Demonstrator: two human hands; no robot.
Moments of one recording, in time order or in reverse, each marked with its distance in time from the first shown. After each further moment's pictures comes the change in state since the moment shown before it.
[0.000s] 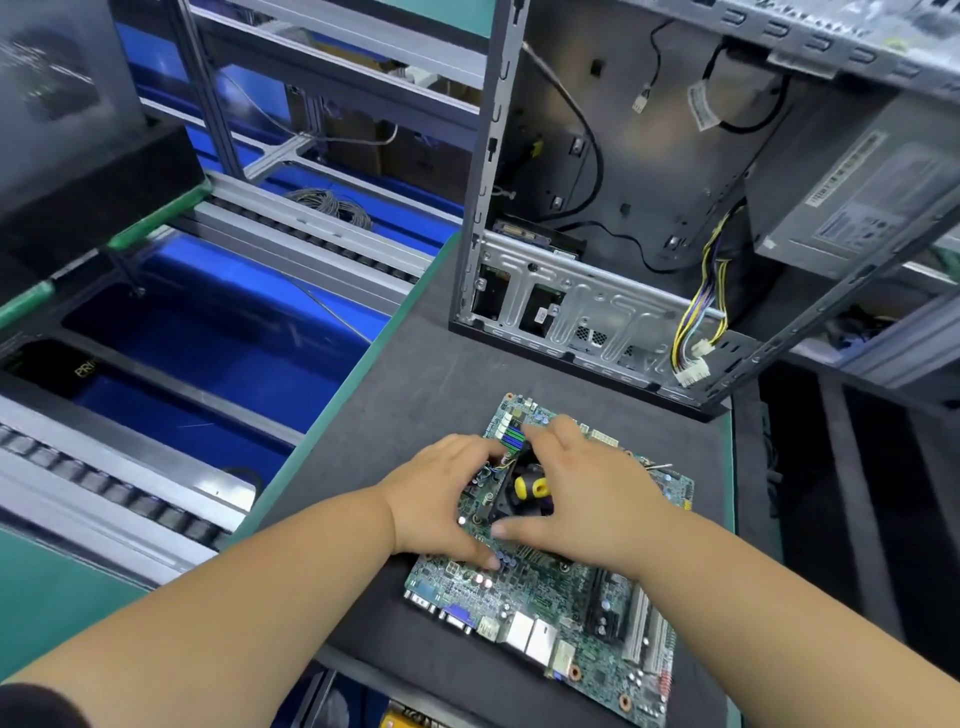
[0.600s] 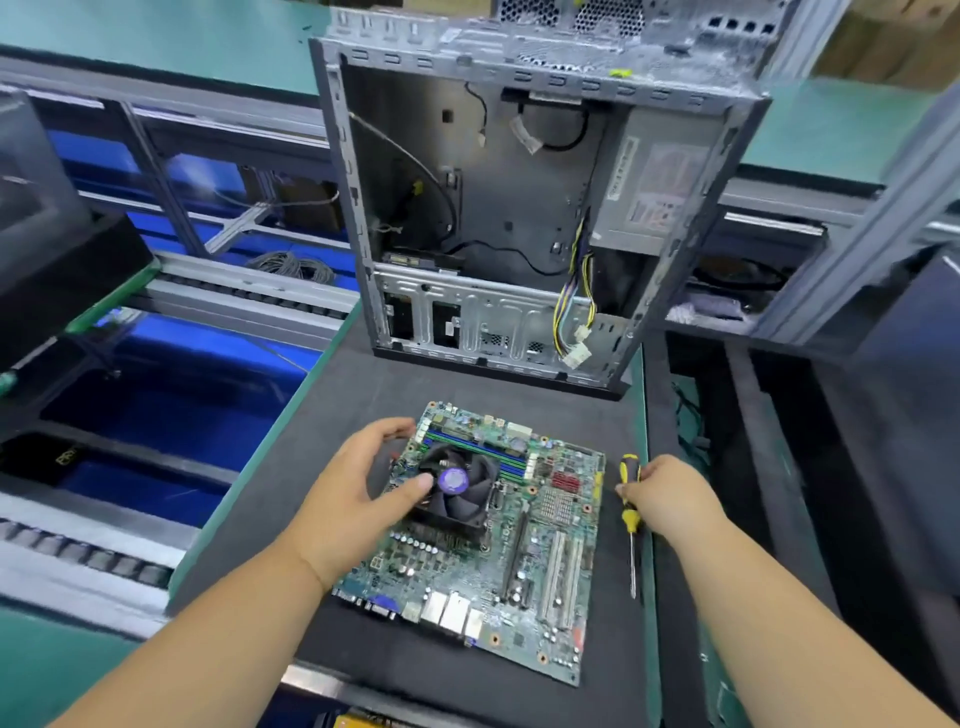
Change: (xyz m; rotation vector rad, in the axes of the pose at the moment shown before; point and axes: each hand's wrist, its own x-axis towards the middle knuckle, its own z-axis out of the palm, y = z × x) left_hand -0.034 0.079 -0.008 -0.415 0.460 -0.120; right_hand -0.061 0.163 0.058 0.547 0.144 0.863
